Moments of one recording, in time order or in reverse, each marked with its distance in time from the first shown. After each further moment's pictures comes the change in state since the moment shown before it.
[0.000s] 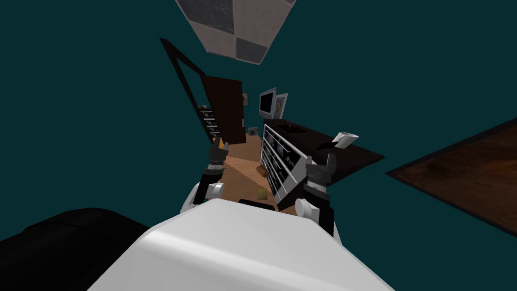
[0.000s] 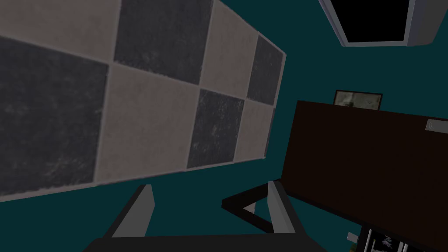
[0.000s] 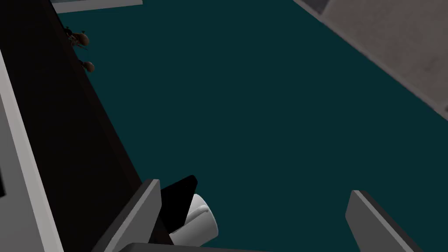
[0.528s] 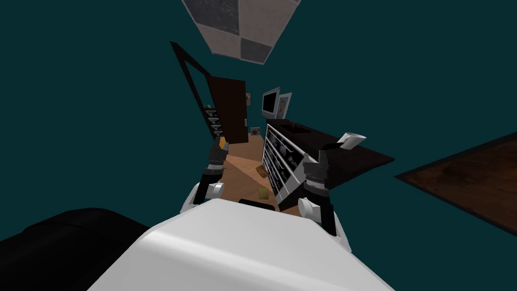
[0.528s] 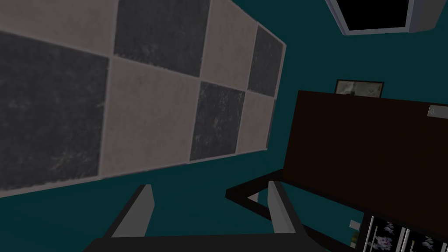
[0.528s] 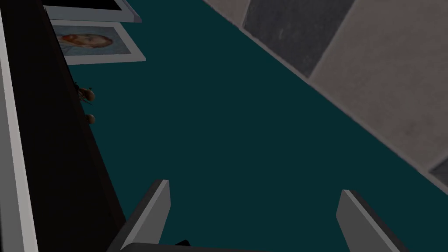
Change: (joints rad) left arm 0.000 0.000 0.000 0.000 0.000 0.000 0.000; right arm -0.051 -0.163 0.014 0.029 0.033 -0.022 -0.003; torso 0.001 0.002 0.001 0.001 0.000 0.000
